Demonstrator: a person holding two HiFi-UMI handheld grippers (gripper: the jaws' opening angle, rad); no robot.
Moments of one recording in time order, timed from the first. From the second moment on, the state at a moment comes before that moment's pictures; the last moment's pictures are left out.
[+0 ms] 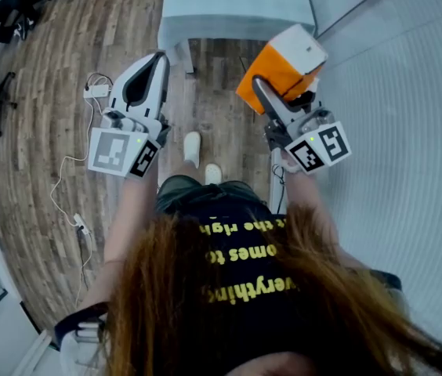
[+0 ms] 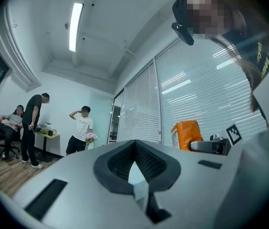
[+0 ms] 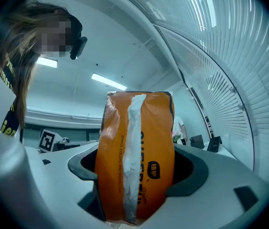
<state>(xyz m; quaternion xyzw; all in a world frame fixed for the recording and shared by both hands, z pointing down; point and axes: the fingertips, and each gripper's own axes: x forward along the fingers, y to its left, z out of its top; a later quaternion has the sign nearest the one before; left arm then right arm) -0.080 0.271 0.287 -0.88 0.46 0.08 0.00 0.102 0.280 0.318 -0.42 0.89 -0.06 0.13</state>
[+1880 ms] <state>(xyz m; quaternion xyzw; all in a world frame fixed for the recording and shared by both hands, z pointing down) -0.078 0.007 0.277 -0.89 0.45 0.11 0.01 0.100 0.019 0.295 -0.44 0.89 -0.02 0.14</state>
